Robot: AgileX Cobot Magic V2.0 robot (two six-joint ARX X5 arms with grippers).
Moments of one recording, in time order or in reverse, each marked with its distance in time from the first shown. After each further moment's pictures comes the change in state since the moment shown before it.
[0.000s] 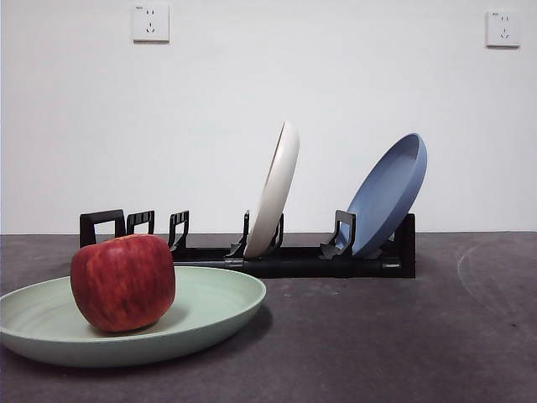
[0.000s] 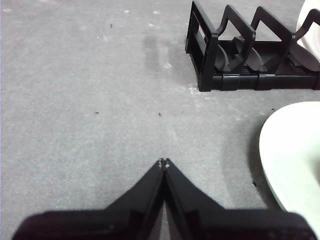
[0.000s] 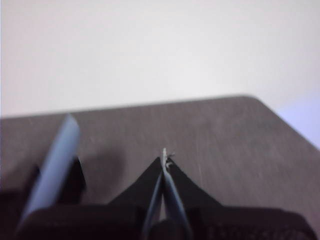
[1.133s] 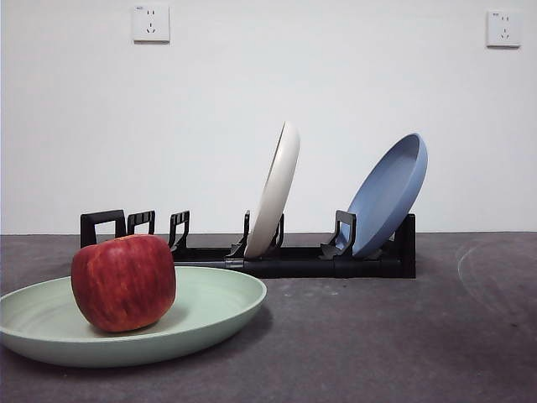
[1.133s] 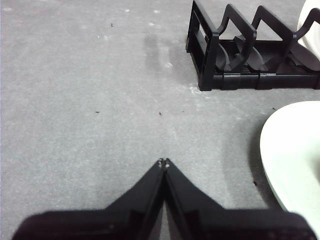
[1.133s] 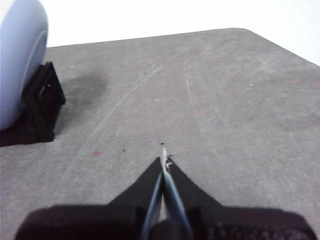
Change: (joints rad) left arm 0.000 0.009 0.000 0.007 0.000 0.000; right arm -0.019 -0.532 -0.461 -0.168 0.011 0.030
